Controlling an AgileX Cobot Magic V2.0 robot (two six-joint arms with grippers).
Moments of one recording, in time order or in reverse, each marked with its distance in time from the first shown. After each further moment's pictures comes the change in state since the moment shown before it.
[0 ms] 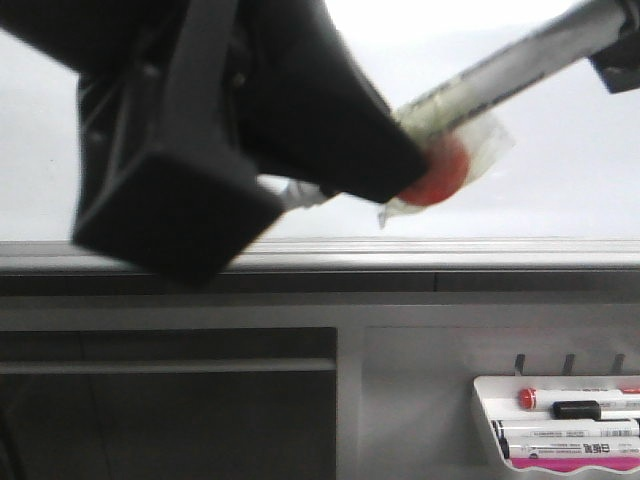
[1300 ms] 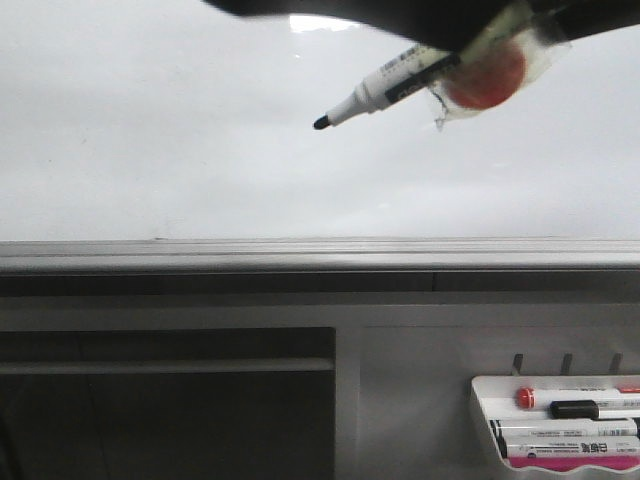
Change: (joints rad) left arm 0.056 -0.078 -0.055 -0.005 -0.027 -0.027; right arm 0.000 0.053 -0.008 0.080 -0.089 -0.133
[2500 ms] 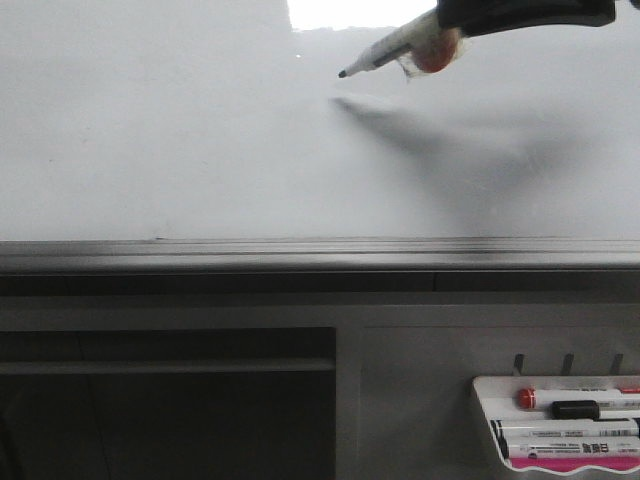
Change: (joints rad) left arm 0.396 -0.370 0.297 -0.247 -0.188 -0.157; right arm 0.188 0.187 0.000 0.379 -0.606 -0.482
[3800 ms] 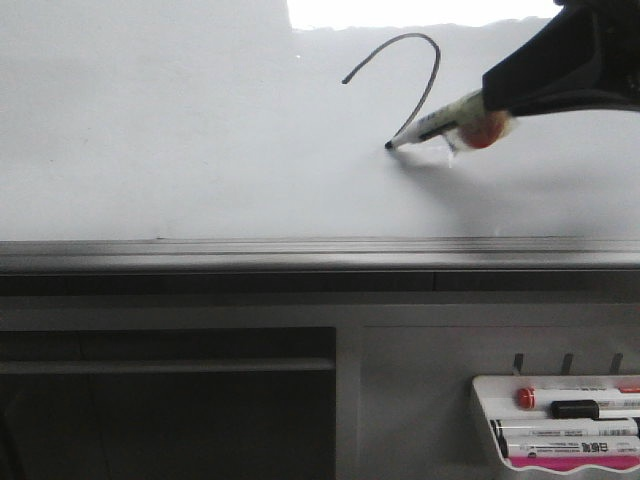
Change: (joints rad) left arm 0.001 0.000 0.000 -0.002 -0.004 0.000; right arm 0.020 -0.068 0.178 0.122 -0.107 -0.070
